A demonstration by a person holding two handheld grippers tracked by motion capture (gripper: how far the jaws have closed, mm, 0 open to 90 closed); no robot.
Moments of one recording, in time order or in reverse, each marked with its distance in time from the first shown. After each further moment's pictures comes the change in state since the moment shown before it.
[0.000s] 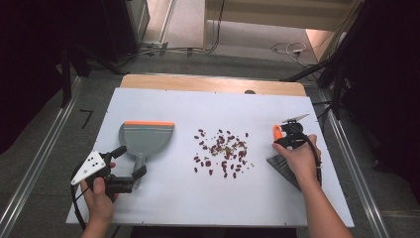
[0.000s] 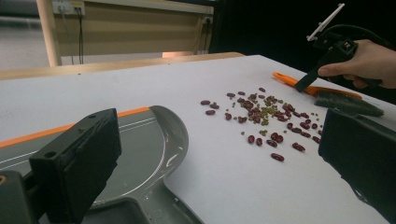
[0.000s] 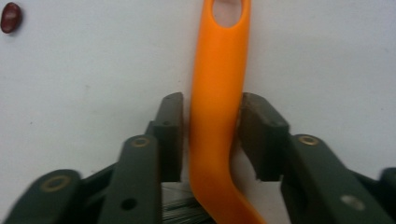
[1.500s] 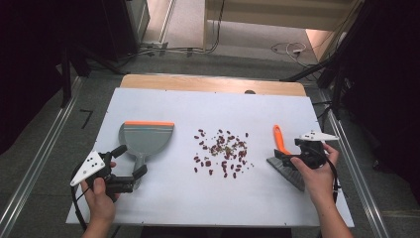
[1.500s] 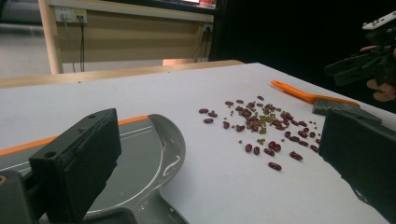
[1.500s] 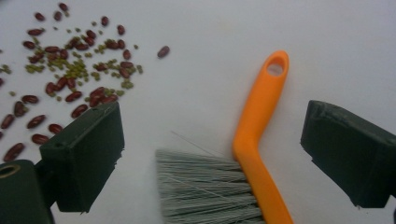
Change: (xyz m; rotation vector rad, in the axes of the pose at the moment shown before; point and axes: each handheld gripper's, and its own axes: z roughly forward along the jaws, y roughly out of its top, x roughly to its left) left arm 0.000 0.003 -0.001 -0.032 0.005 0.001; right arm -0.015 -0.066 -0.048 -0.440 0.219 -0.260
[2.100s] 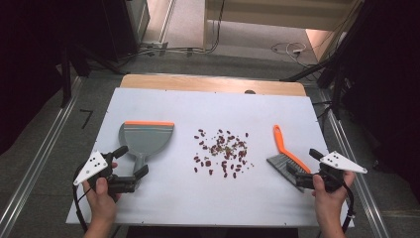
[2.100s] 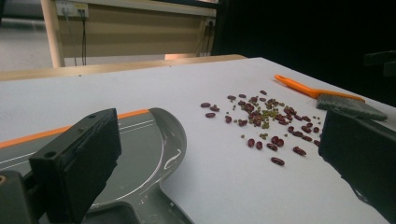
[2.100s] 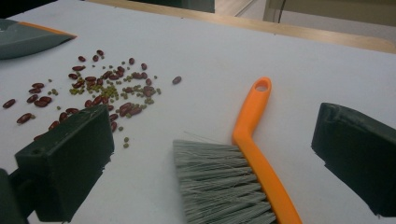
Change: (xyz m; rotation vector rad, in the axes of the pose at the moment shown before) left arm -0.003 -0.004 0.003 0.022 0.008 -0.007; right arm 0.008 -0.050 -0.050 -0.287 0.011 0.005
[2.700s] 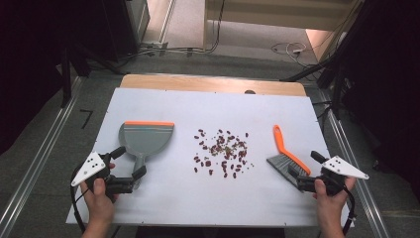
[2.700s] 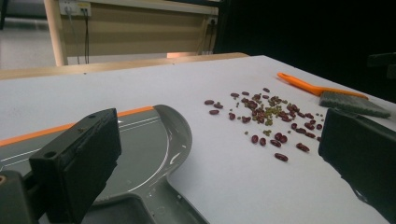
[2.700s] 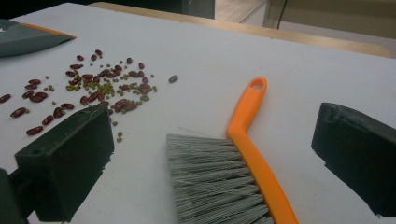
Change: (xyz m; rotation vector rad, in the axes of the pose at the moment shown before) left arm 0.003 -0.001 -0.004 0.009 0.005 0.008; right arm -0.006 -0.017 -0.003 -0.047 0.000 -0.021
